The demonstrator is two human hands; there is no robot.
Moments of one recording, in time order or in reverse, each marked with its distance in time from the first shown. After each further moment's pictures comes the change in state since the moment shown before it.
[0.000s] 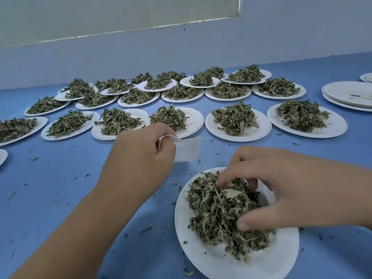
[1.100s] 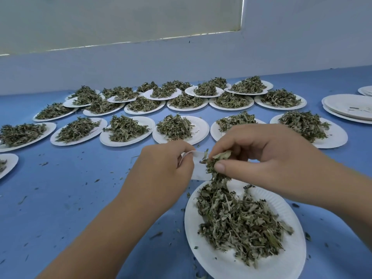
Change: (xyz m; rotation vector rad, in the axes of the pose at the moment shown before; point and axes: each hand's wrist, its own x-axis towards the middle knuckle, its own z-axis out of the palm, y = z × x) left_hand -0.005 -0.001 0.003 -0.059 -0.130 0.065; right_hand 0.029 -0.025 -0.008 0.449 0.413 -0.111
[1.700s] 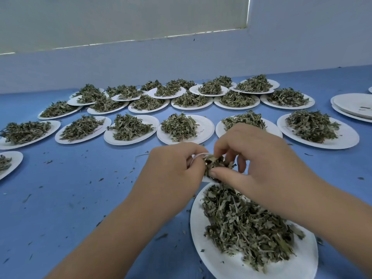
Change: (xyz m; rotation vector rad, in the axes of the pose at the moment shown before) left_hand -0.004 0.006 0.002 -0.157 -0.016 -0.001; right_hand 0.004 0.008 0.025 -0.413 0.137 -0.047
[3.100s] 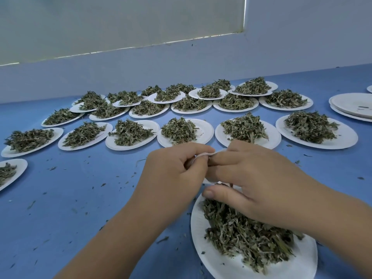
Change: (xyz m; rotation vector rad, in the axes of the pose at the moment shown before) left_hand -0.003 0.012 -0.004 -0.125 0.029 0.041; right_hand -0.003 -0.002 -0.003 -0.295 -0.265 -0.212
